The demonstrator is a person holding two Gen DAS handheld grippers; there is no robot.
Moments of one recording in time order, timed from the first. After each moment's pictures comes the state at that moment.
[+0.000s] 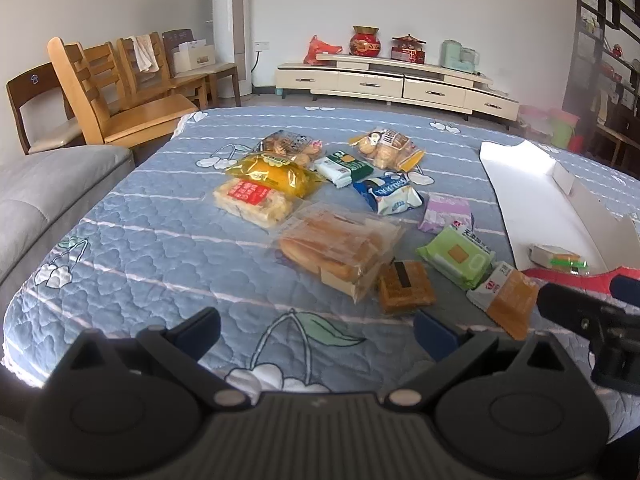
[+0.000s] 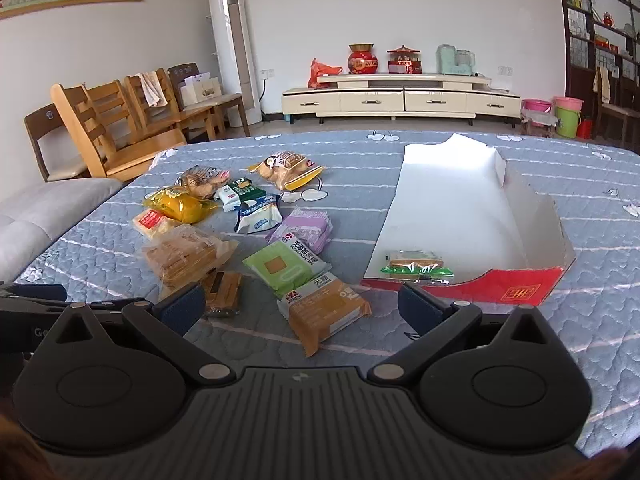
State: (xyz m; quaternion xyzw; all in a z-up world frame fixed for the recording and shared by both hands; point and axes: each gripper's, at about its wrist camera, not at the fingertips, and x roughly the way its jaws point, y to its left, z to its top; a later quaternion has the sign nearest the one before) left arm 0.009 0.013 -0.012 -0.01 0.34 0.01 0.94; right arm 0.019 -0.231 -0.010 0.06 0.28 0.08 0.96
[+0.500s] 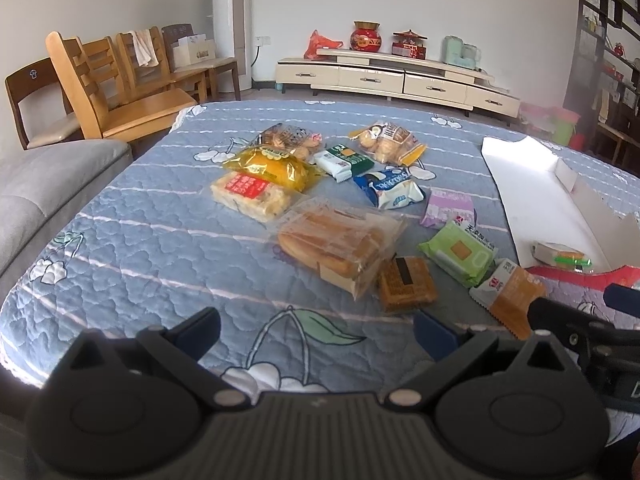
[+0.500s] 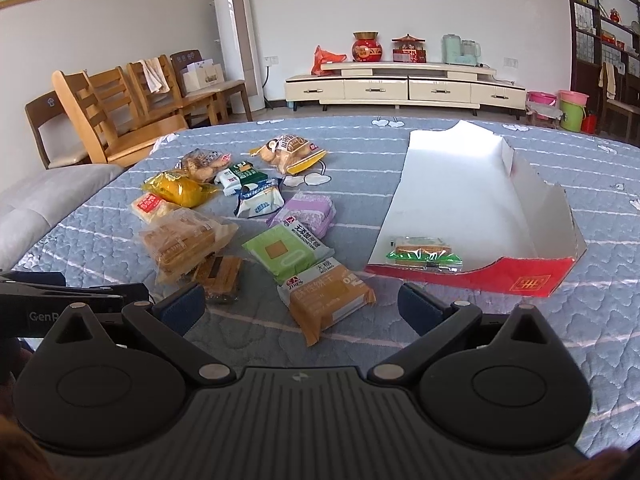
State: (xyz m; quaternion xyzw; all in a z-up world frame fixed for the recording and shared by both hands) left arm 0.015 0.012 -0.018 -0.01 0.35 0.01 0.94; right arm 0.025 -0.224 -0.019 0.05 0.30 0.08 0.95
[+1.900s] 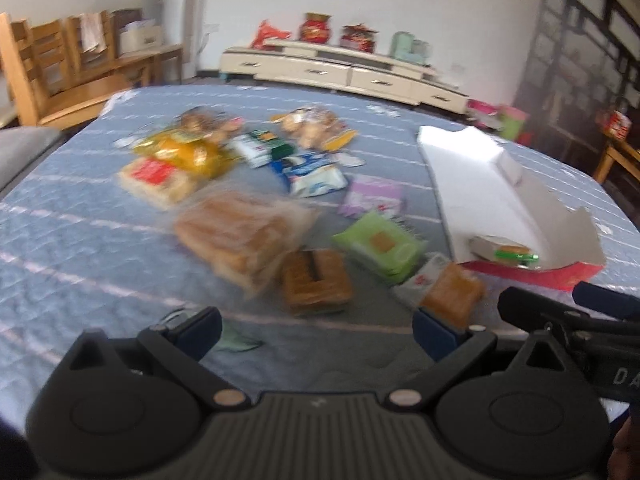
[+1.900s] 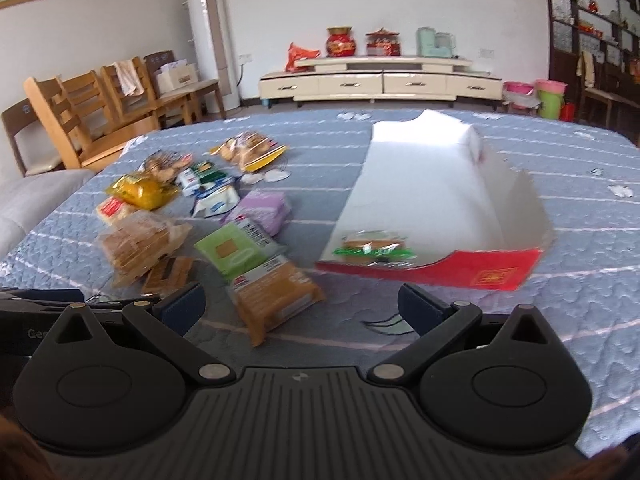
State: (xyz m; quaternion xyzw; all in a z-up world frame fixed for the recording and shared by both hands) left arm 0.035 -0.023 -0.038 -0.04 0.35 -0.09 0.93; right arm 0.030 -0.248 -0.026 0.05 0.30 0.04 0.95
